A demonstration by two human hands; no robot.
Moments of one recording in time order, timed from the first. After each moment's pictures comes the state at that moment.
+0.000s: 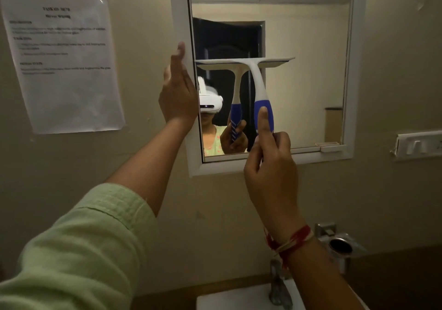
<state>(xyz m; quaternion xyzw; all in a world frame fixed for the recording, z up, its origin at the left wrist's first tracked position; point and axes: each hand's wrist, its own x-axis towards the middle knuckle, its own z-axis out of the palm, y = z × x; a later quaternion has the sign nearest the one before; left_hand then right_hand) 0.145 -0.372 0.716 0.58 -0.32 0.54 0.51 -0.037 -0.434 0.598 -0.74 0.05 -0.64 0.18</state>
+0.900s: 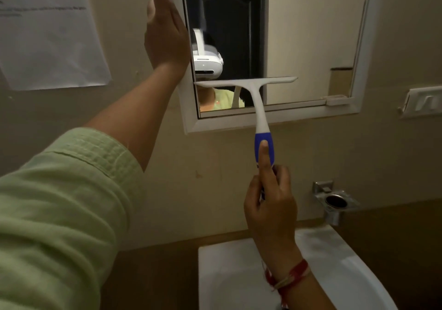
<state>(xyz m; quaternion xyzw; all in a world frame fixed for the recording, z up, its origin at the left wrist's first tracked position) 0.135 -0.370 0.714 0.60 -0.28 0.57 0.48 -0.054 -0.420 0.477 -0.76 0.10 -0.60 0.23</state>
